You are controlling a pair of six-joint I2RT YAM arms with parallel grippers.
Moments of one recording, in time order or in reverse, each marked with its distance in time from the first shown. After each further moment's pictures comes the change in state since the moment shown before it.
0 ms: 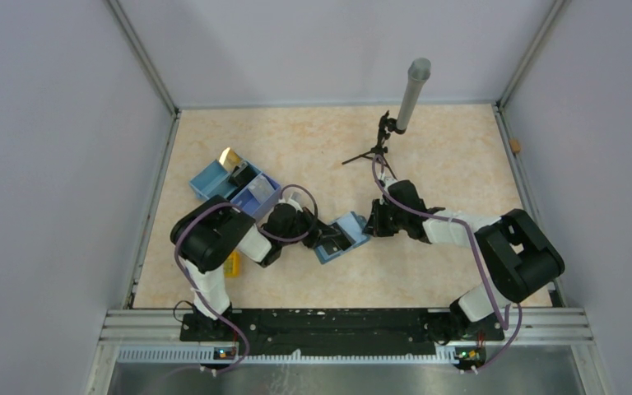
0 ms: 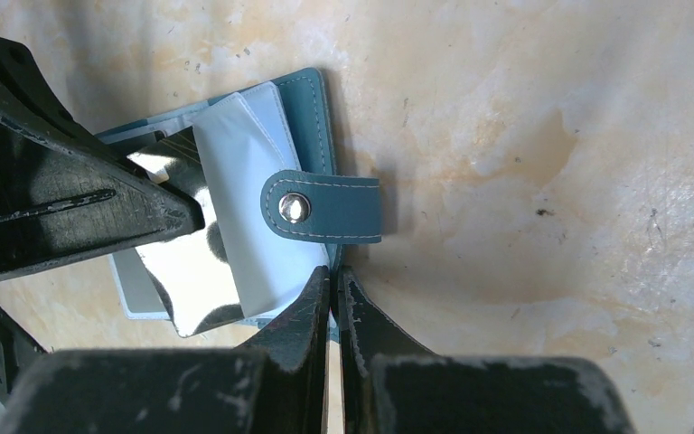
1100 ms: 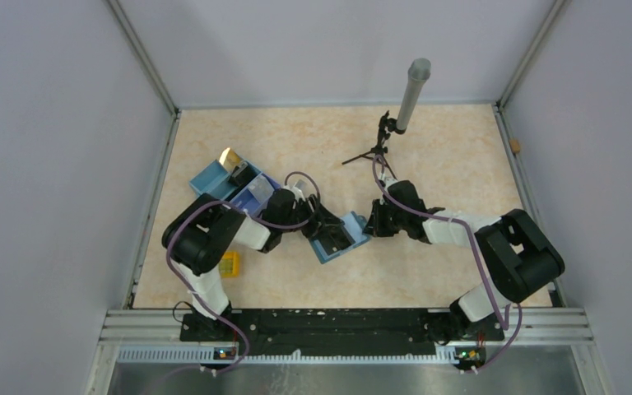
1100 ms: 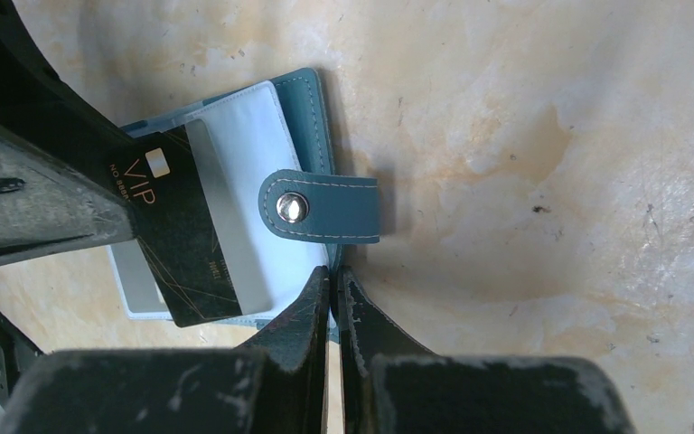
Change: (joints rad) left arm 0.078 -0.024 0.110 -0.161 0.159 0.150; right arm 0.000 0.000 0.000 -0.006 0.012 0.009
